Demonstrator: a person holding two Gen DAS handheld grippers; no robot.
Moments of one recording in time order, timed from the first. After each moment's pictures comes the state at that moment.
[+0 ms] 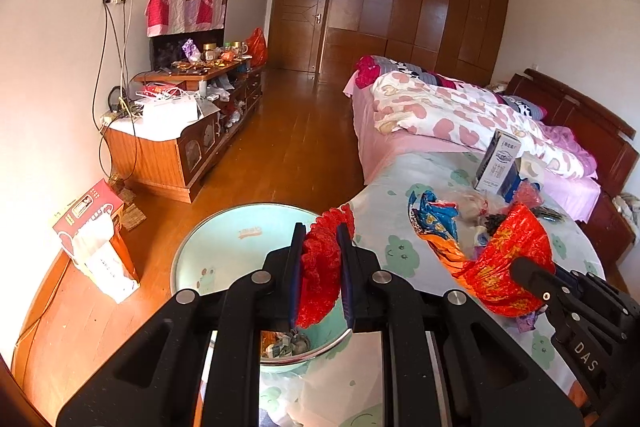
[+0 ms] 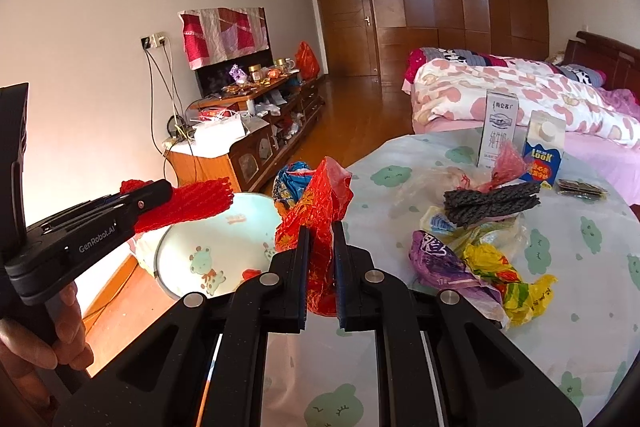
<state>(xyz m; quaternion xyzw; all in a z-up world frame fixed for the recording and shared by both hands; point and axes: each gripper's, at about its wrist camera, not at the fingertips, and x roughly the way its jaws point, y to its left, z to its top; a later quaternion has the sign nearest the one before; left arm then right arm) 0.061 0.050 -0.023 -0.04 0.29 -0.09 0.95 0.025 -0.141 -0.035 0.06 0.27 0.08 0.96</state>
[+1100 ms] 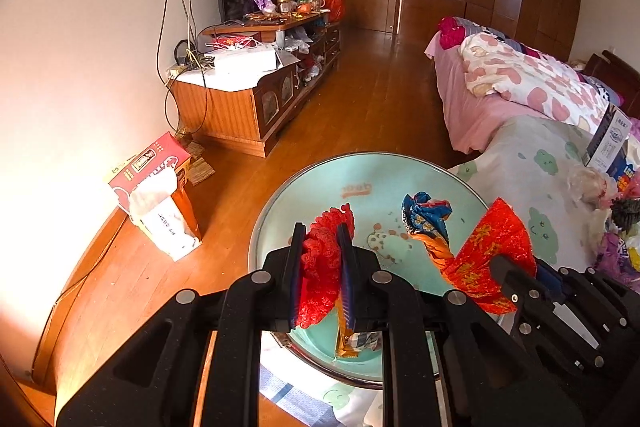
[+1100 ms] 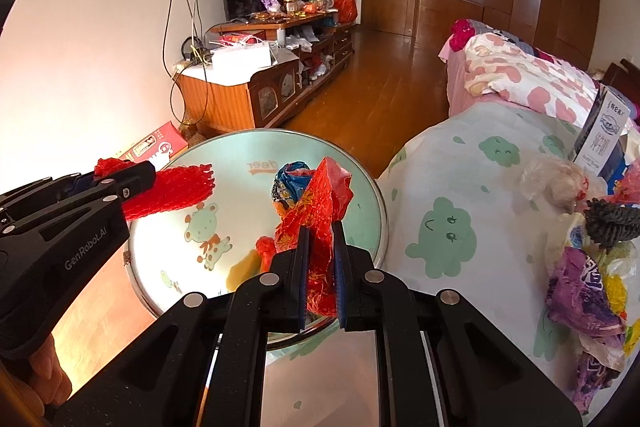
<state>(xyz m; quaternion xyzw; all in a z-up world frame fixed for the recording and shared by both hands) 0.116 0.097 -0.091 -0.02 0.37 0.06 0.93 0.123 -0.035 -0.112 -0.03 0.37 0.12 0.92</state>
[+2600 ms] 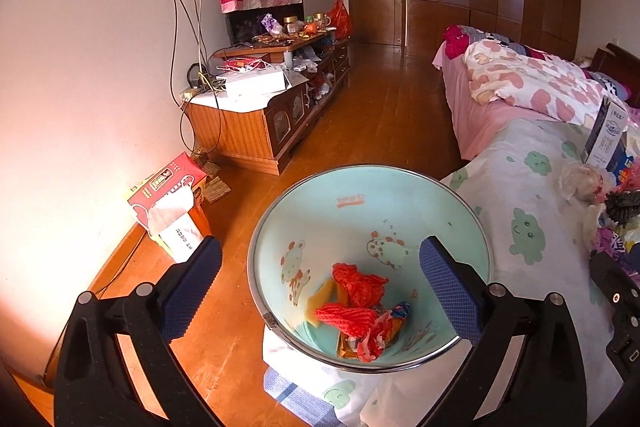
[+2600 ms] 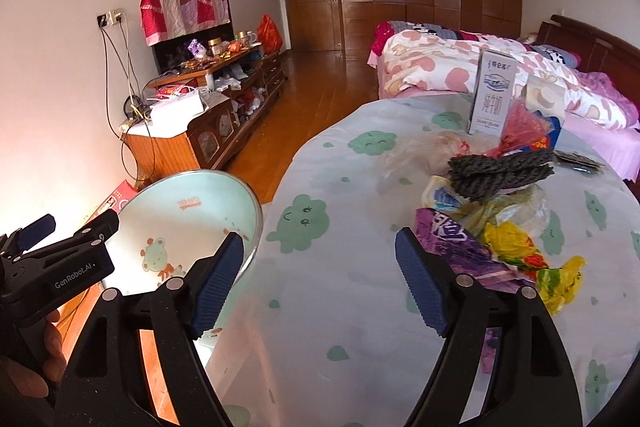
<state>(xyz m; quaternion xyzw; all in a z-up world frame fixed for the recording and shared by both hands) 0.090 0.065 -0.069 0.01 0.34 0.08 0.94 0.064 -0.134 -0.078 0.05 0.31 0.00 0.95</state>
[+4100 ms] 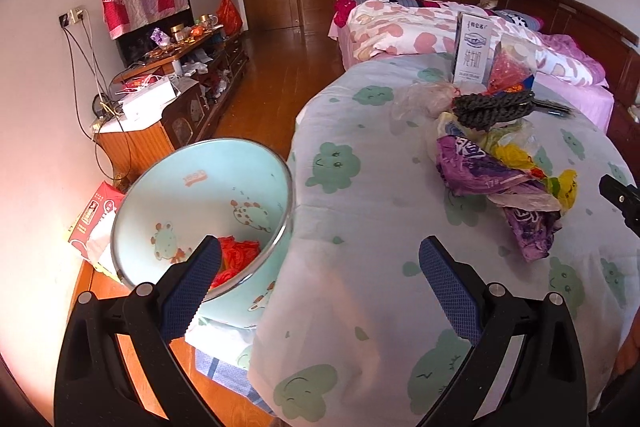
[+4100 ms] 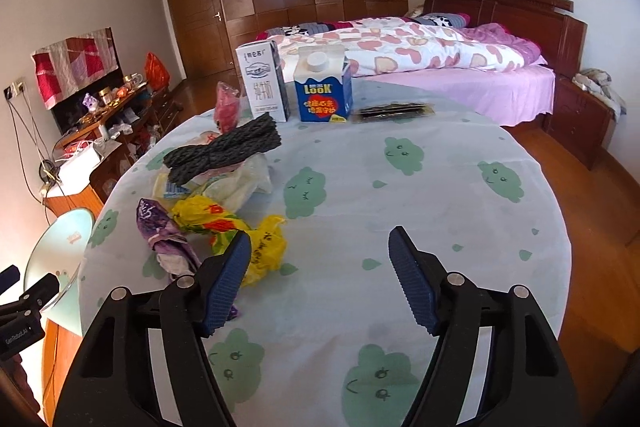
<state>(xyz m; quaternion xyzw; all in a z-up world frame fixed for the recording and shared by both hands) 0.045 -0.072 -0.082 0.08 0.37 -0.09 0.92 -0.023 -0.322 -0.092 0.13 0.30 -0.17 0.93</state>
